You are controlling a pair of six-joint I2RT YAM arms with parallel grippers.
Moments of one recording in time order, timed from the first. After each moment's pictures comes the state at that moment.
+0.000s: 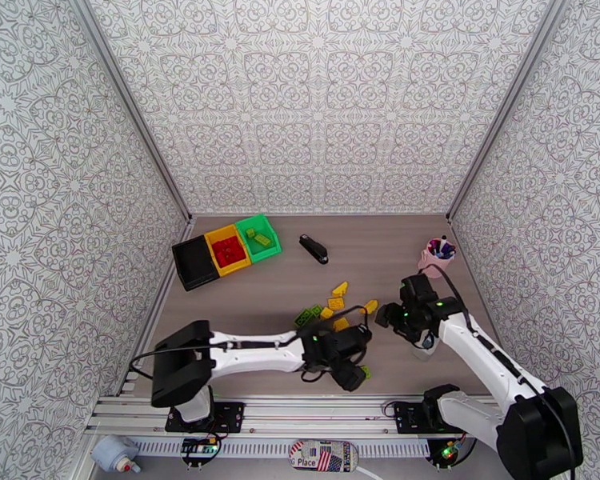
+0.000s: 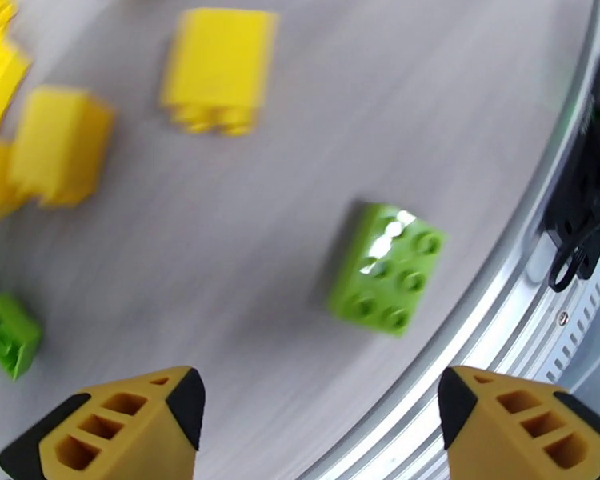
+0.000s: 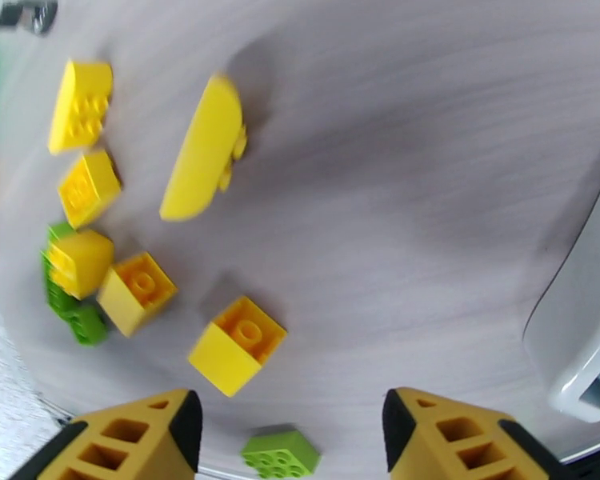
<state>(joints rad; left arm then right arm) -1.30 1.77 1.16 -0.50 0.00 -0.41 0.20 1.13 0.74 -0.82 -0.28 0.71</state>
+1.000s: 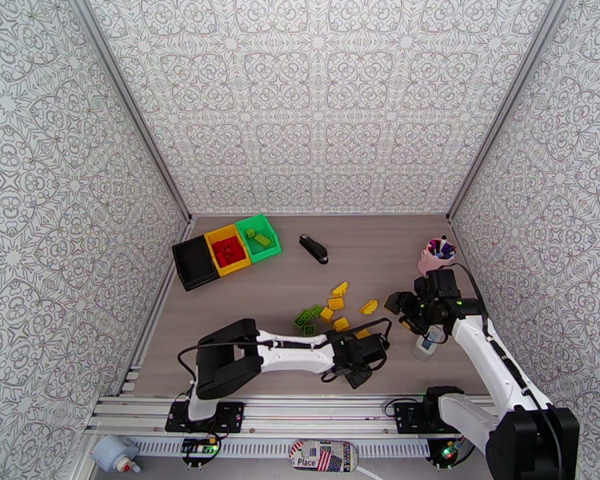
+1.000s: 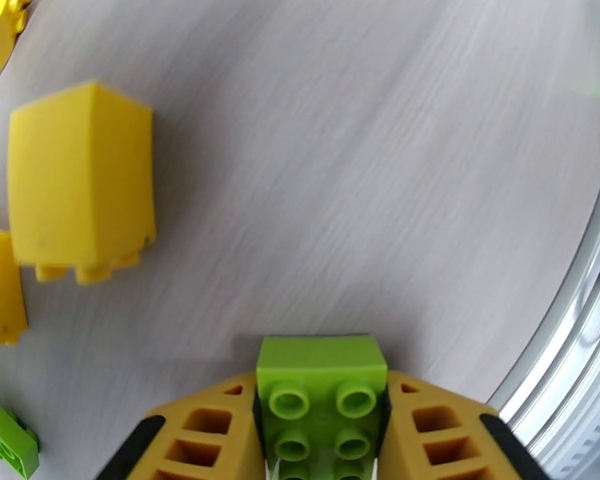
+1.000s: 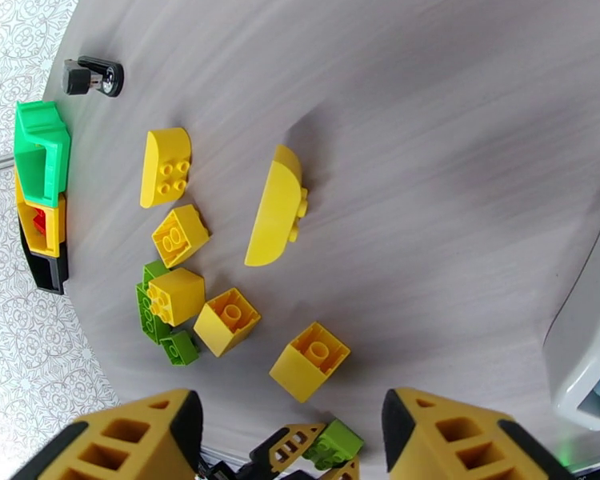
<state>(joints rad) -1.31 1.93 1.25 -0.50 -0.06 -0.31 0.04 1.08 0.76 -0.78 -0.44 0.71</state>
